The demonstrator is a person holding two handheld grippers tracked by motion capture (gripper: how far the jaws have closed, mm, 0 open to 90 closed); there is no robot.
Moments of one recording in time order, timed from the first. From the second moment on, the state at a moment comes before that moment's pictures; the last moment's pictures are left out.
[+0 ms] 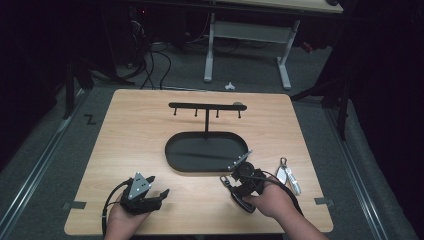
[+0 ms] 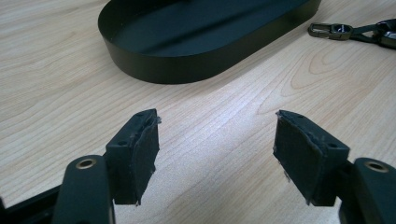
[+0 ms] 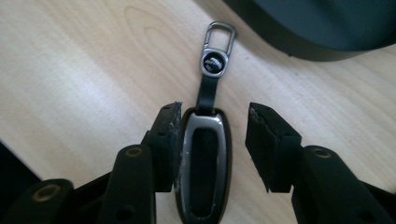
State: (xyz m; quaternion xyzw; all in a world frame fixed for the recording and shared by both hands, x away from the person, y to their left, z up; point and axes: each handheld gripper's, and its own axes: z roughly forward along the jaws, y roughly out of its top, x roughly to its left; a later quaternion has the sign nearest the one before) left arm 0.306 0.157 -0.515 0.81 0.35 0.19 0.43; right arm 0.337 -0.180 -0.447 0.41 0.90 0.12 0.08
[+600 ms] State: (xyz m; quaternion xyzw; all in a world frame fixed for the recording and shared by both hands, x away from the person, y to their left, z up) left arm 0.306 0.155 -0.516 0.82 0.34 0.19 0.43; right arm 0.361 -0.163 -0.462 0.41 0.91 0.09 0.06
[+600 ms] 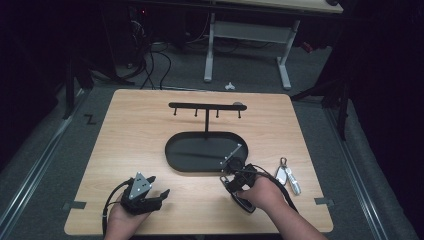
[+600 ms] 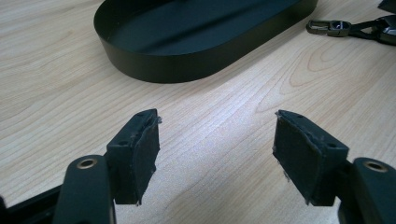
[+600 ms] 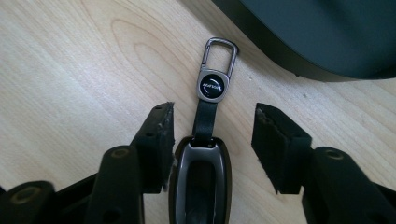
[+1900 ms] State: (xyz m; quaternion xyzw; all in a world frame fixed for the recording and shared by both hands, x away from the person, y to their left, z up) left arm 0.305 0.154 -0.515 0.82 0.33 0.18 0.43; right arm 0.374 -0.154 -0.488 0.43 0.90 0.03 0.01
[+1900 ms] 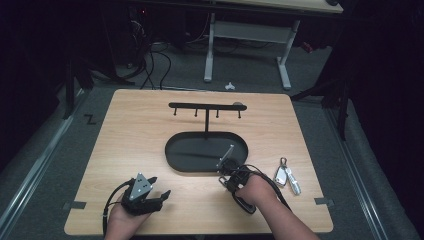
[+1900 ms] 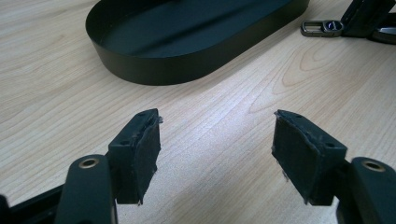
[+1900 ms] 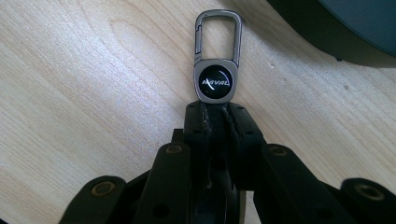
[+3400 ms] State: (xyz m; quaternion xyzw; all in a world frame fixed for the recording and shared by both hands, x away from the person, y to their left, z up) left arm 0.301 0.155 -0.515 0.82 0.32 0.19 0.43; right arm 0.366 -0.192 -0.392 0.46 0.88 0.13 0.03
